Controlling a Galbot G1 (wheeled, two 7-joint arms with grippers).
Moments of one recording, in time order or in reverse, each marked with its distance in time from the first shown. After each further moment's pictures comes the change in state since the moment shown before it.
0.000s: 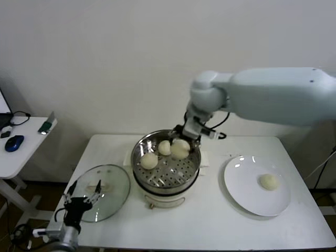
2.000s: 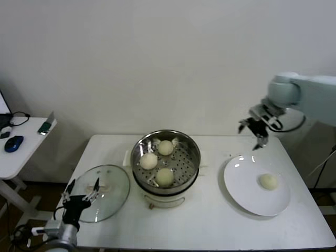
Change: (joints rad) left arm -0.022 0.005 -0.007 0.025 -0.012 -0.006 -0.003; right arm -0.017 -0.487 -0.229 -0.285 0.188 -0.172 -0.036
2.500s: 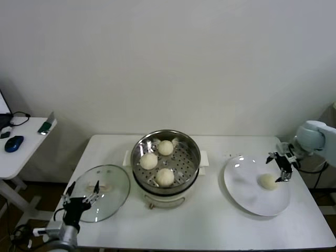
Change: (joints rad) left arm -0.001 -0.004 0.002 0.018 0.017 0.003 0.001; right arm -0.480 -0.163 0.375 -0.136 -0.201 -0.056 0.059
